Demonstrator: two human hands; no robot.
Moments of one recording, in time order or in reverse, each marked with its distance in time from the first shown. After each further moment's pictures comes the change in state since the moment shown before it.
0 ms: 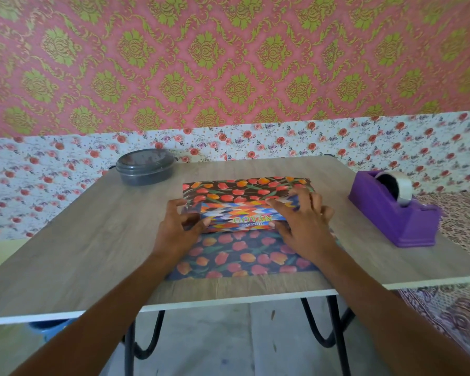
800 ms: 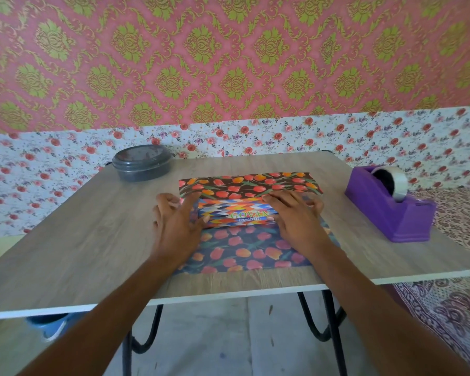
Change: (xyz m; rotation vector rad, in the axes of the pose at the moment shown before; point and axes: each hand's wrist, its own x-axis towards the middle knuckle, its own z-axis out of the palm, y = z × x) left_hand -0.014 0.013 0.008 0.485 0.114 0.239; right_hand 0.005 -0.006 -0.006 0.124 -0.061 -0.079
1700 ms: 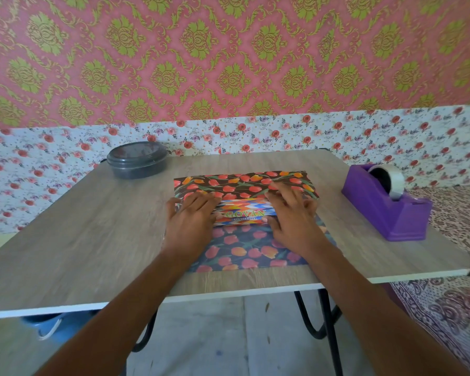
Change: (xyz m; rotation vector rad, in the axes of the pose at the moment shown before) left_hand 0.003 0.020 0.017 0.329 0.068 0.357; right_hand -0.002 0.004 0.008 -0.002 0.072 -0.015
